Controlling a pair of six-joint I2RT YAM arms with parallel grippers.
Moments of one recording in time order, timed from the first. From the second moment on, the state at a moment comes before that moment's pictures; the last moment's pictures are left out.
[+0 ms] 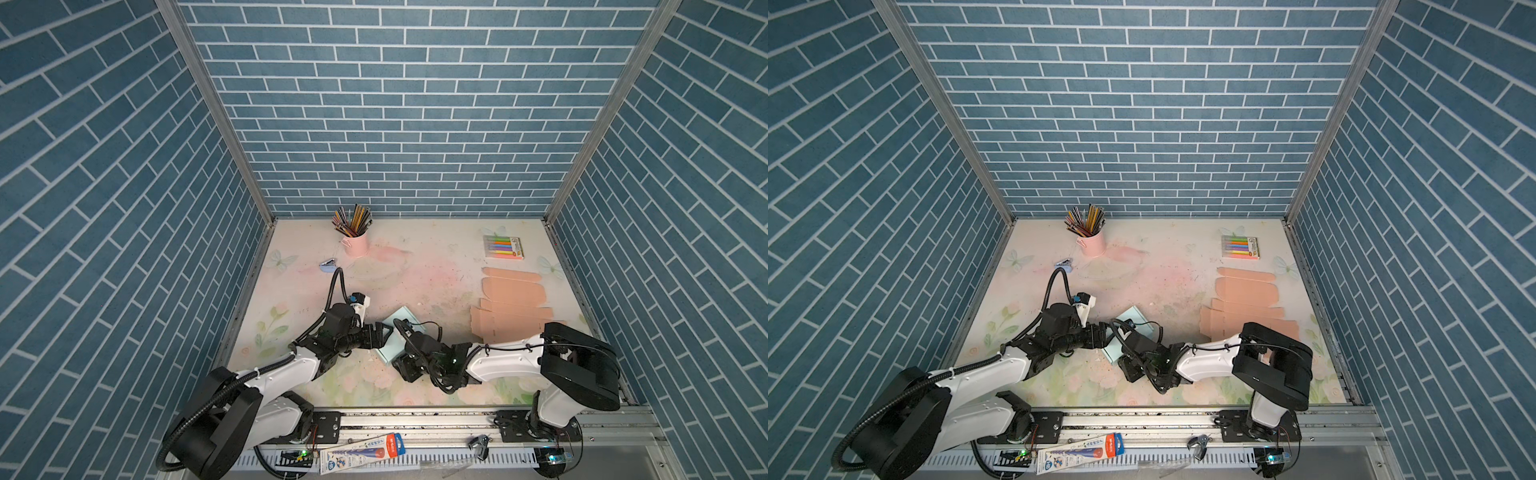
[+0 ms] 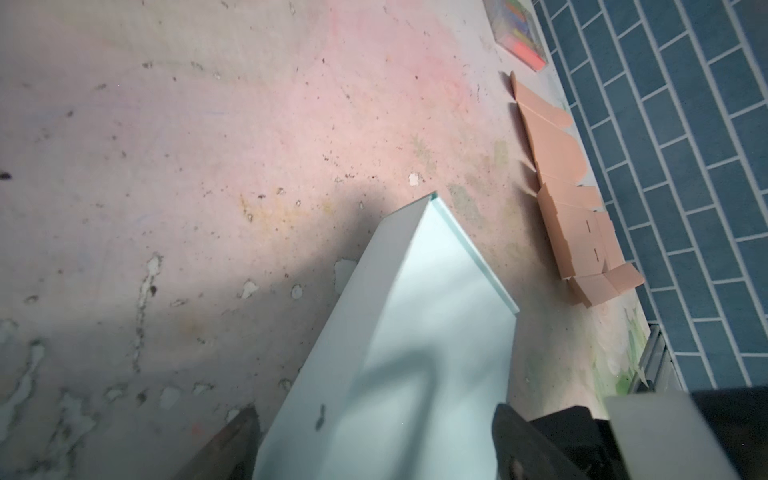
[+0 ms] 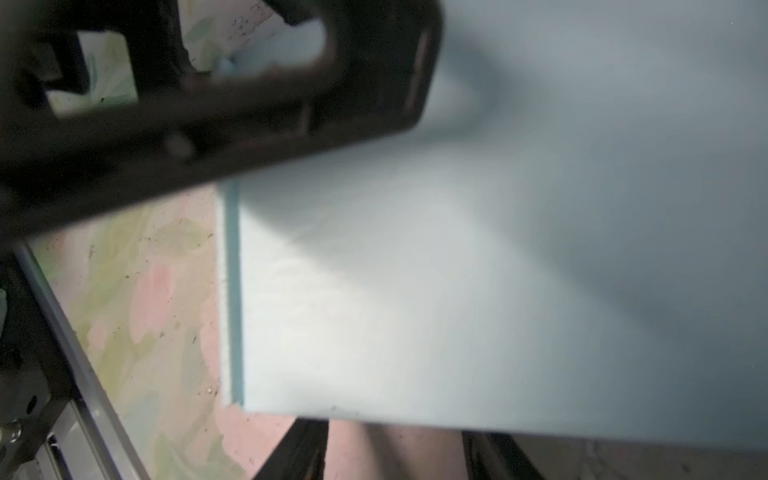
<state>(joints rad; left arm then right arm) -0.52 1.16 0.33 0.18 0.33 -0.55 1.25 1.64 0.70 0.10 0.07 0.59</state>
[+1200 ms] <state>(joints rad) -0.79 0.65 0.14 -0.14 0.15 -0.81 0.83 1.48 0.78 -0.11 -0.12 0.41</state>
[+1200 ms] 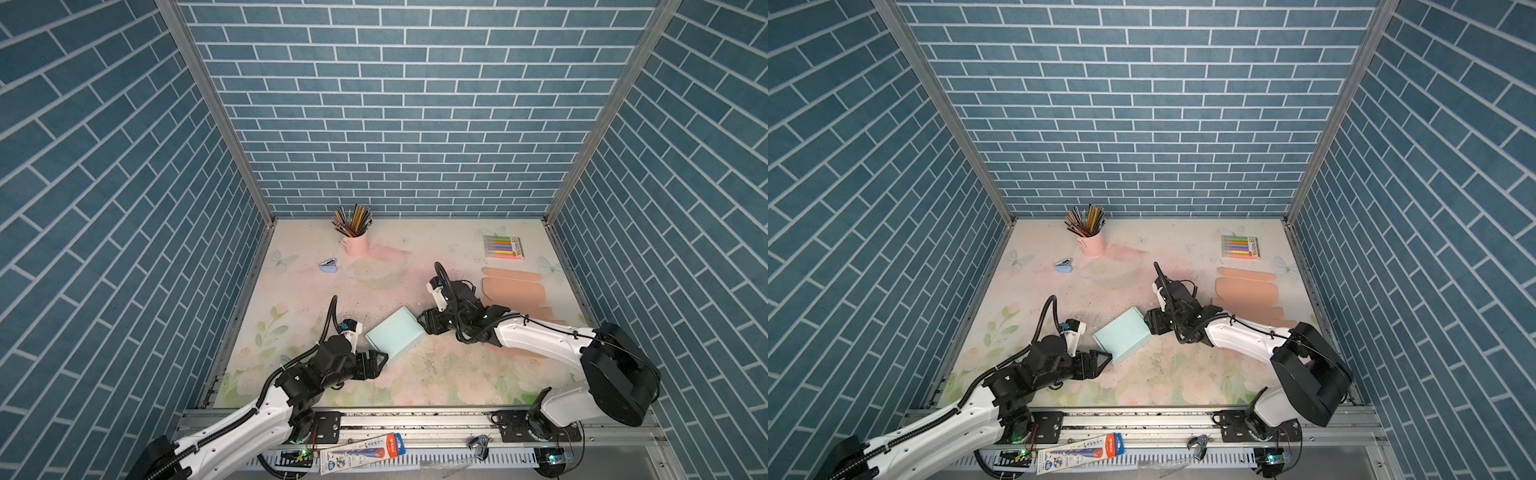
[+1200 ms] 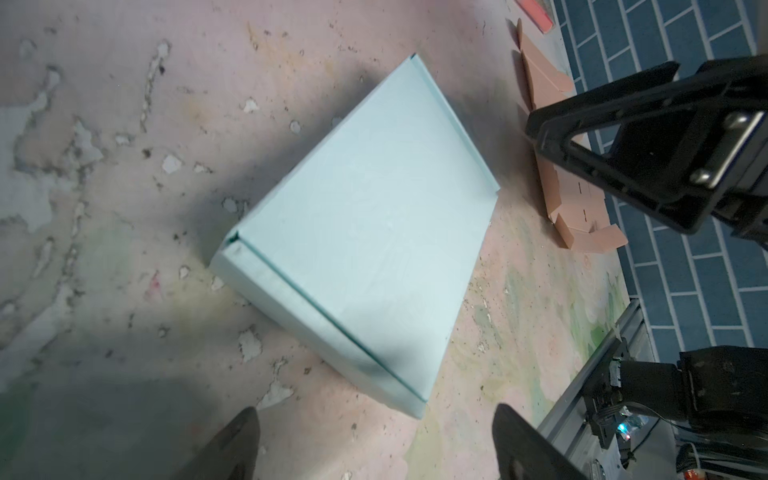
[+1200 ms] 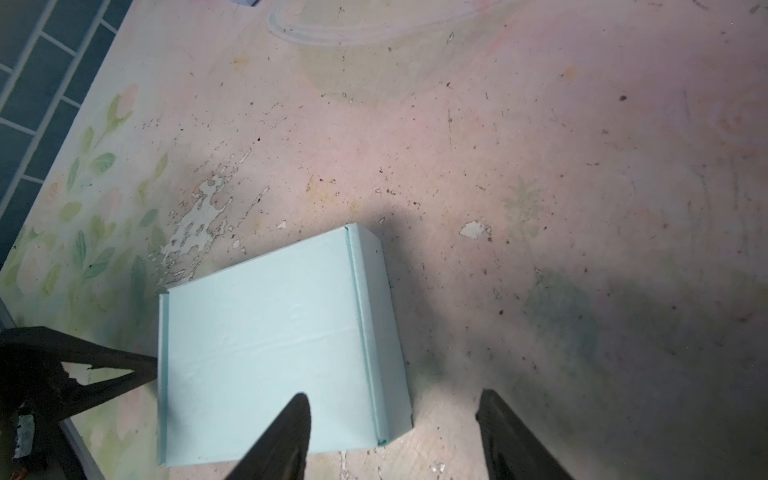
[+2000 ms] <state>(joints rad) -0.79 0.88 0.13 0.11 0.21 -0.83 0.82 1.62 0.84 -0.06 -0.23 0.39</state>
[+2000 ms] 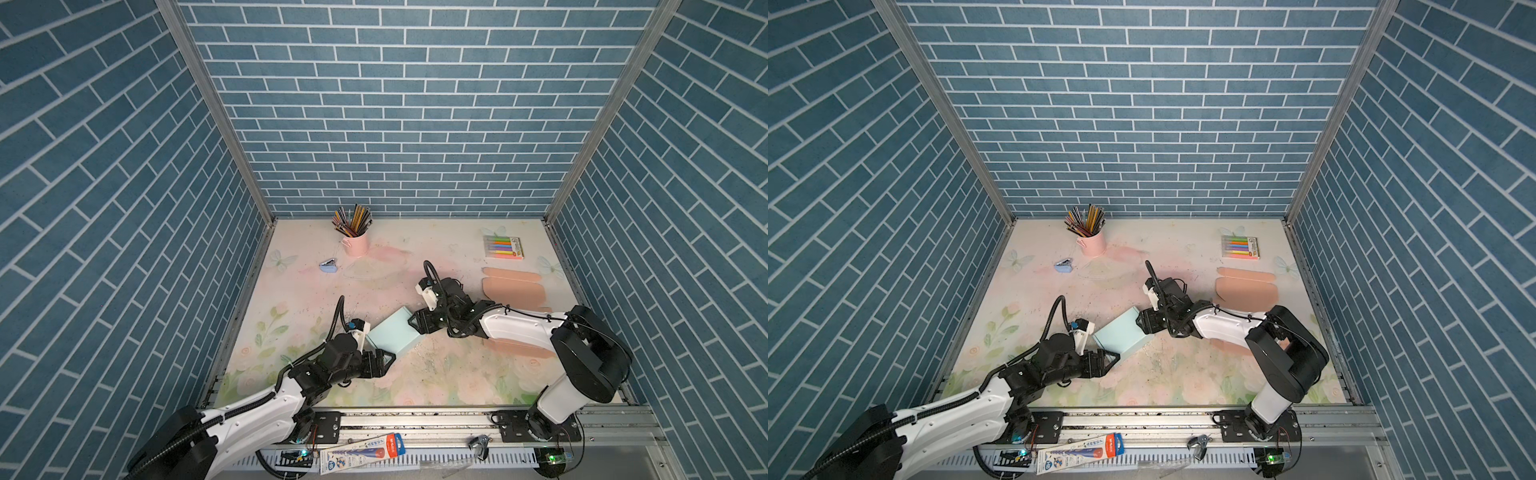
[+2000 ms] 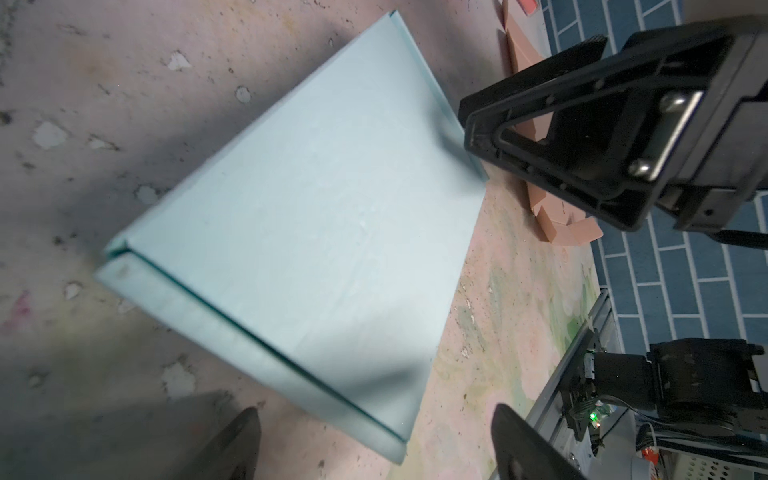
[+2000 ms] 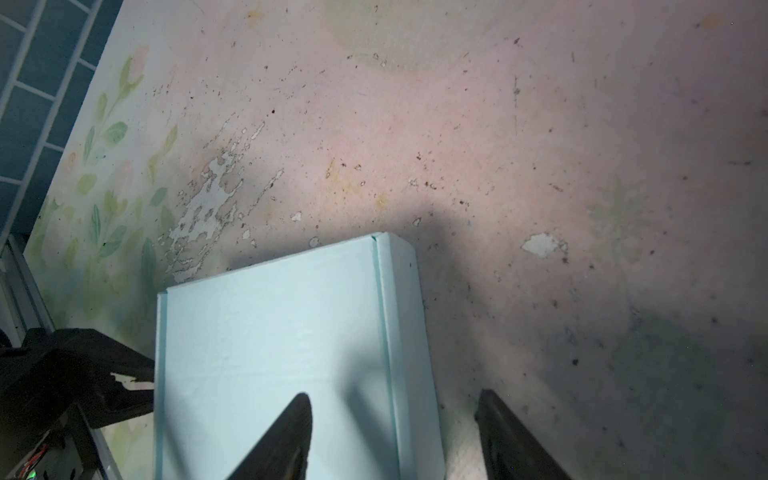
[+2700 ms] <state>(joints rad) -0.75 1.01 0.22 0.15 0.21 -0.77 0.82 1.62 0.82 -0.01 -0.24 0.39</state>
